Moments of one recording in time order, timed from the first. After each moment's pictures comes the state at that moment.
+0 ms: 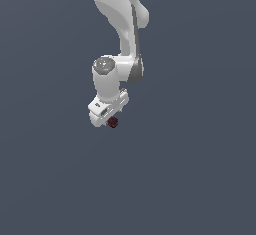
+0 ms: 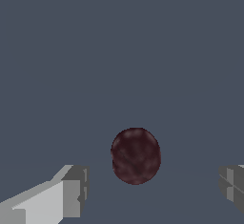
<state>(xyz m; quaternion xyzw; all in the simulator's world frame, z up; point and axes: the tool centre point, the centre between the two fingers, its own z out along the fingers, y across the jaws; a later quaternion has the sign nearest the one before) -0.047 -0.075 0.089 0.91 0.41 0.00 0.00</state>
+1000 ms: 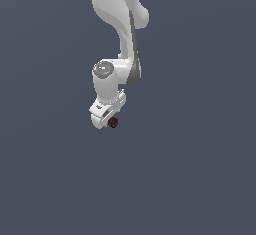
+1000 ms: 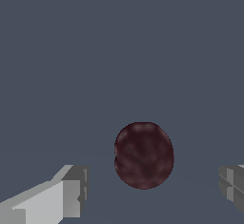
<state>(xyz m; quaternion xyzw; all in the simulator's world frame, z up) -0.057 -0.080 0.068 0.89 0.46 0.00 0.00</state>
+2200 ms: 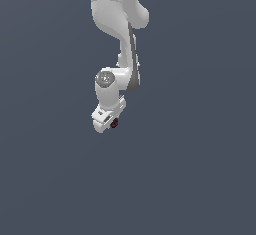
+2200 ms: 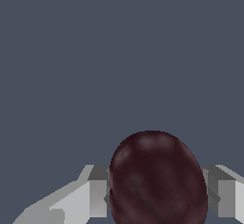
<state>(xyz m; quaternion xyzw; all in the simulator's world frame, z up) -0.057 -0.080 0.029 0.89 0.46 0.00 0.00</state>
